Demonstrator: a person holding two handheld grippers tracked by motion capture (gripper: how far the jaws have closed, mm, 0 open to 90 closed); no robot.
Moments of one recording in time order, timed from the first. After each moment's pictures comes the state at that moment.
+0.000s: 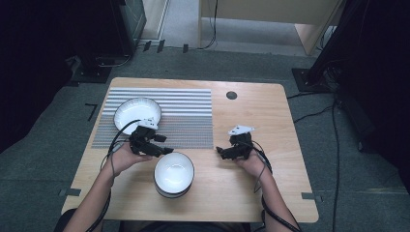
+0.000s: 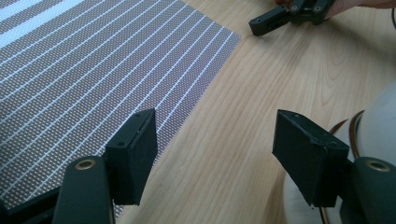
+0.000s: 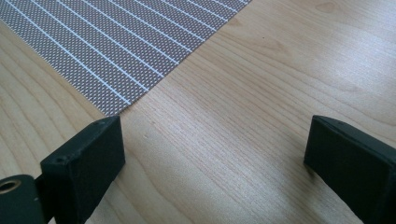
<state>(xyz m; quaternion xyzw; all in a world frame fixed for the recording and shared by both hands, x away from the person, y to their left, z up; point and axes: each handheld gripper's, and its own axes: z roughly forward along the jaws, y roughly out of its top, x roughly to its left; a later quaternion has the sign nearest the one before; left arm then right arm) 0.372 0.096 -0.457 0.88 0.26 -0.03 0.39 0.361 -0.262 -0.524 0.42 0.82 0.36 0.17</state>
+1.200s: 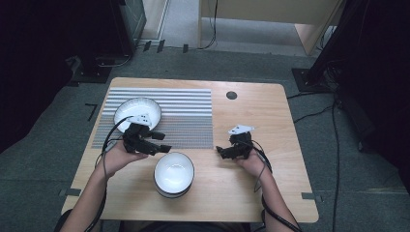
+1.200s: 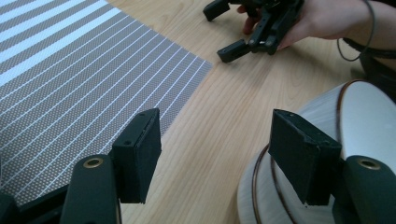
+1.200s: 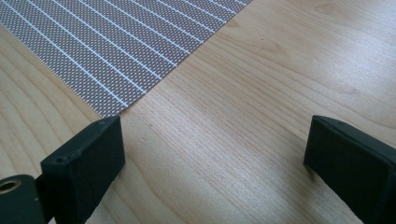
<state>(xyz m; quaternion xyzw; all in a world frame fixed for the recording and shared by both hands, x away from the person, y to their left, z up) 0.358 0.103 -0.420 0.87 0.25 -0.03 0.43 0.363 -0.262 -0.524 0.42 0.82 0.36 0.17</state>
